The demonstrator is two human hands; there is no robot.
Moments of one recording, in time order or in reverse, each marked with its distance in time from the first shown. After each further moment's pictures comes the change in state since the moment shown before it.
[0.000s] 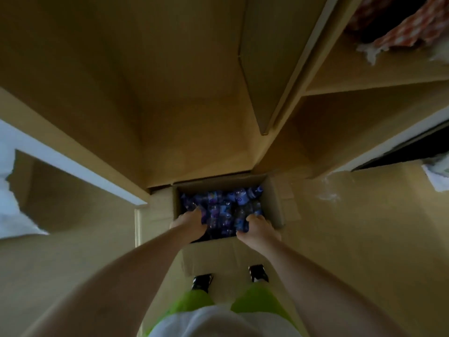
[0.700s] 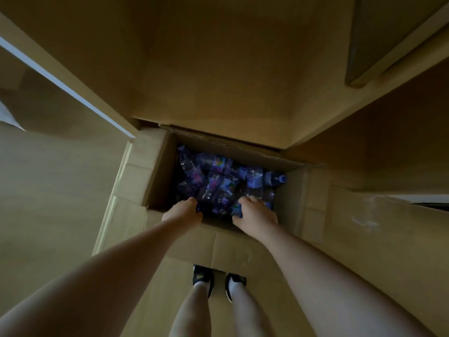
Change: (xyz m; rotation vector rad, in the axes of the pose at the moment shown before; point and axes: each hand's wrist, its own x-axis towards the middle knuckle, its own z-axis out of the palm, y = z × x) left_hand 0.156 0.008 0.150 -0.348 0.012 -0.357; right_hand 0.215 0.058 0.065 -0.360 -0.183 -0.373
